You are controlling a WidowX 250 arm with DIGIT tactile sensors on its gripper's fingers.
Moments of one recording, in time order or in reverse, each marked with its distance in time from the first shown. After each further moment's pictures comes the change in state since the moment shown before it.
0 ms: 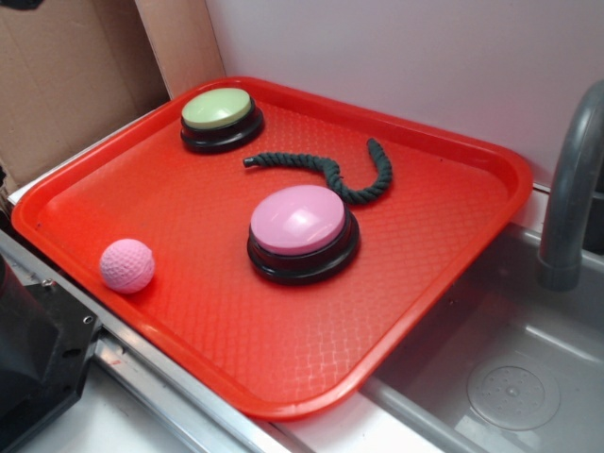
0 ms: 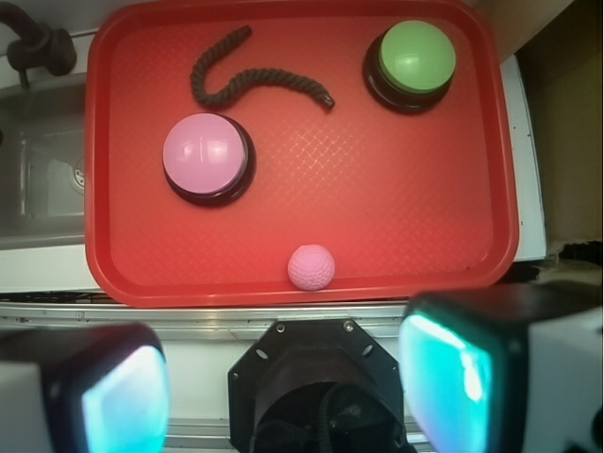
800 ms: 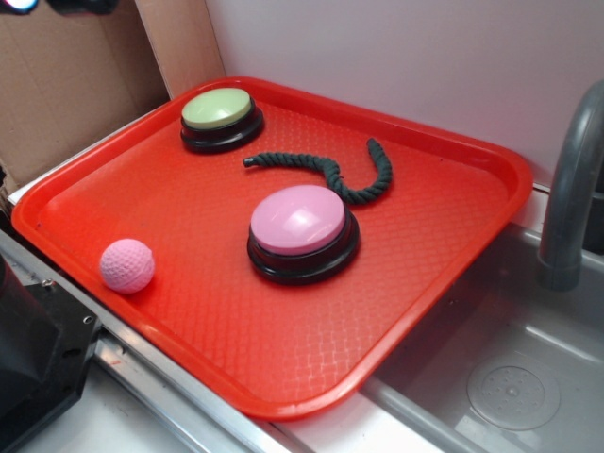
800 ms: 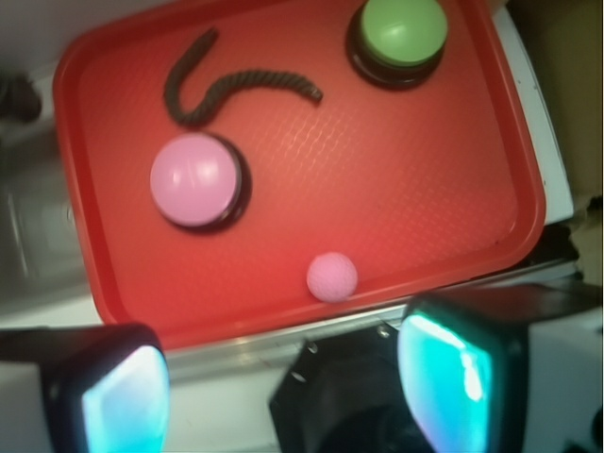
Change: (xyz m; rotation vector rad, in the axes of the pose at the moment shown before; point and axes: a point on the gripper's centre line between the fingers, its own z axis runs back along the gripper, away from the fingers) arm 0.033 -0.003 -0.025 -0.037 0.027 0.290
